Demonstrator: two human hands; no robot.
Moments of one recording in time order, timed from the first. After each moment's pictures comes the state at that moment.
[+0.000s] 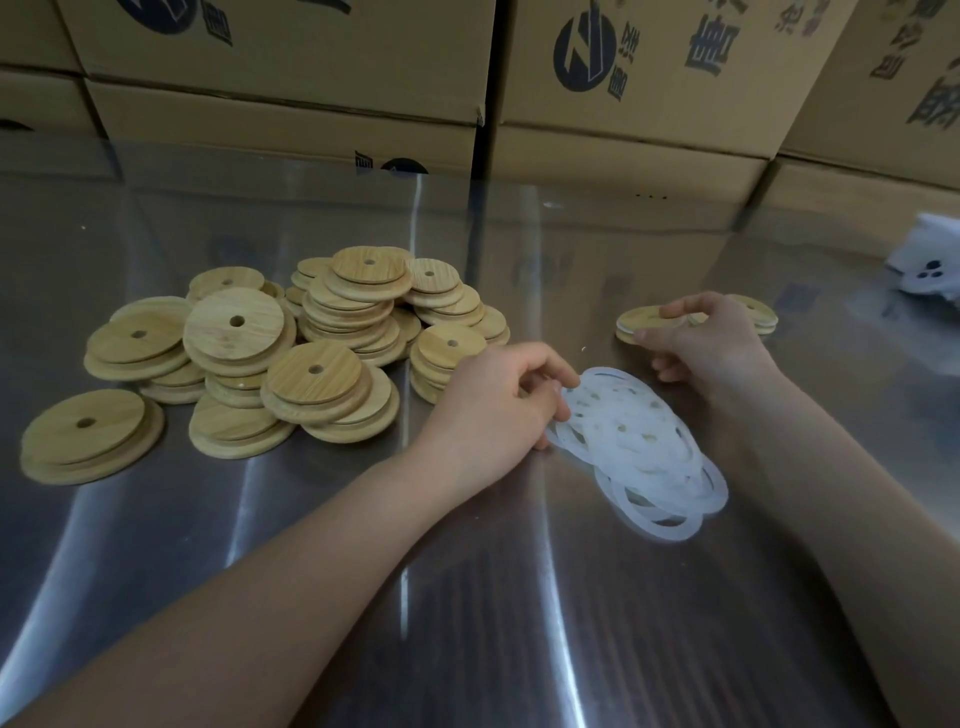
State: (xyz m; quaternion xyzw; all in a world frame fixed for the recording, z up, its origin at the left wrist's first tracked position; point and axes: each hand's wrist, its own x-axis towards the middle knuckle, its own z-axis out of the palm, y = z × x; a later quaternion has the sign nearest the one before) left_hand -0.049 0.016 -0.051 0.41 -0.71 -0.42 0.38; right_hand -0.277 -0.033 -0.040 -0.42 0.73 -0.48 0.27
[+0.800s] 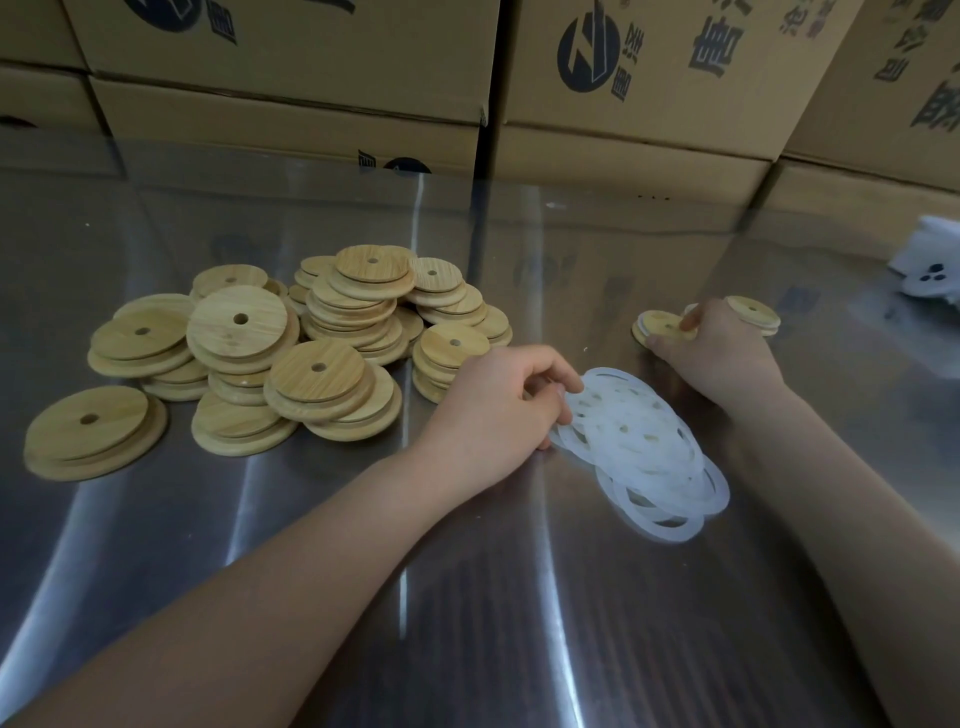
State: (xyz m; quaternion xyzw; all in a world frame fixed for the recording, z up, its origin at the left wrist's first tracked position) left_hand -0.048 0.015 -0.053 0.41 -0.73 -0.40 0.37; right_hand -0.288 -0.033 -0.044 -0.50 0.83 -0.23 0.06
